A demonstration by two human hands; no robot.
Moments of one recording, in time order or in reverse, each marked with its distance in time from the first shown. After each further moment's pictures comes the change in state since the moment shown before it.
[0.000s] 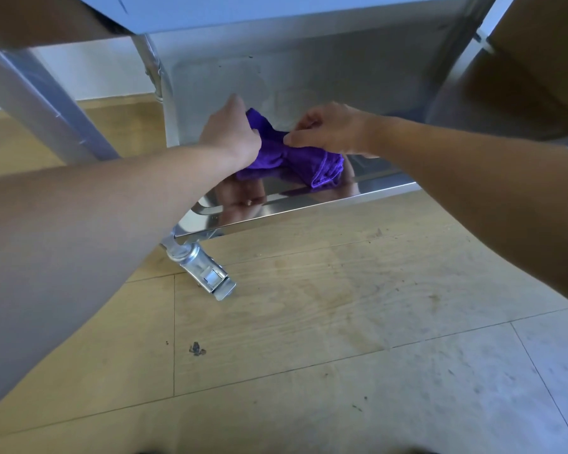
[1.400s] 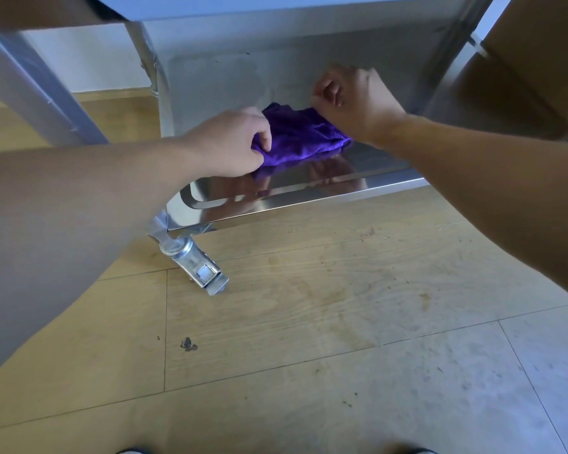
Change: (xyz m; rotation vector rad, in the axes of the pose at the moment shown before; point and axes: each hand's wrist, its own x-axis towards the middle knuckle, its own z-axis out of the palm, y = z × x) left_hand -0.009 -0.015 -0.010 0.164 -0.229 0.514; right_hand 0.005 0.030 -0.016 -0.194 0.542 -0.360
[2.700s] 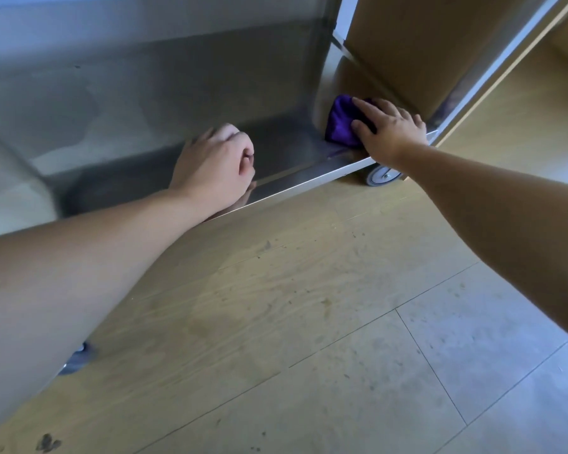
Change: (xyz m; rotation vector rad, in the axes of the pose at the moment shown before) left_hand 0.106 0.132 0.107 0.003 0.260 0.137; right_hand -0.123 0.220 -0.115 -0.492 -0.207 0.698
